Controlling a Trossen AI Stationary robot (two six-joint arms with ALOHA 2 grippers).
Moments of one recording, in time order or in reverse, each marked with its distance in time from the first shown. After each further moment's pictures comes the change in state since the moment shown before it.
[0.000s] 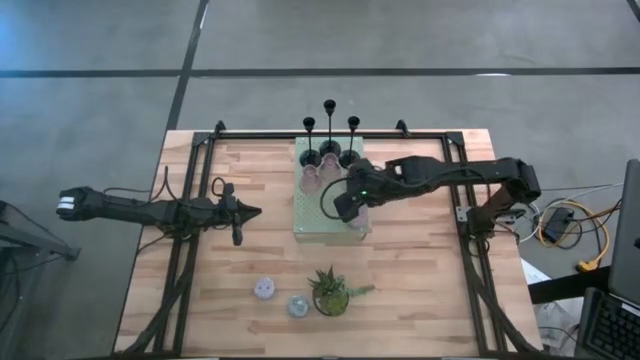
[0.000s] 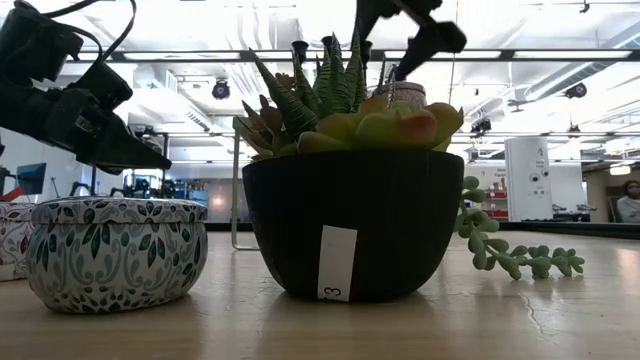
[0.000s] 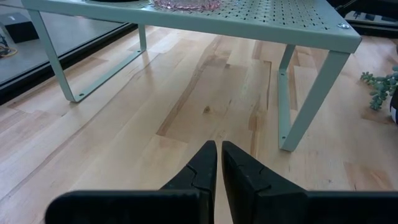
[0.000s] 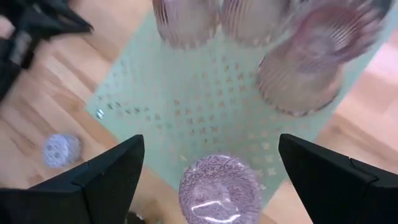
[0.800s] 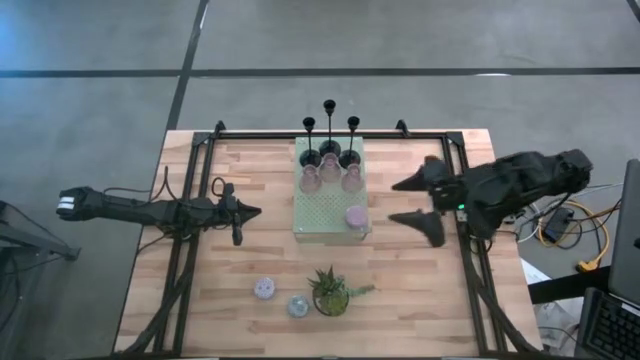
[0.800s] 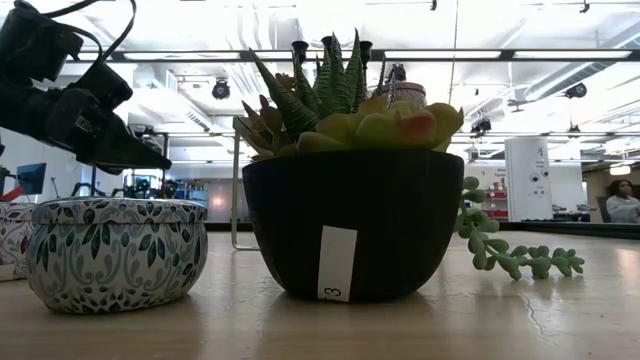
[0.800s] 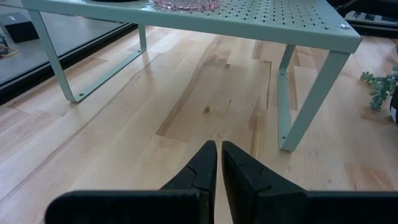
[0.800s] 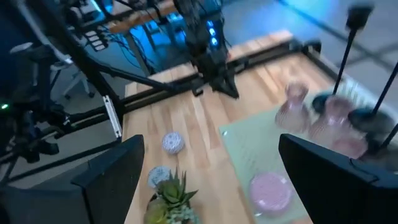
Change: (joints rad) left arm 0.000 0.000 0.000 0.000 0.000 0.000; right arm 0.347 -0.446 0.000 0.132 0.153 -0.451
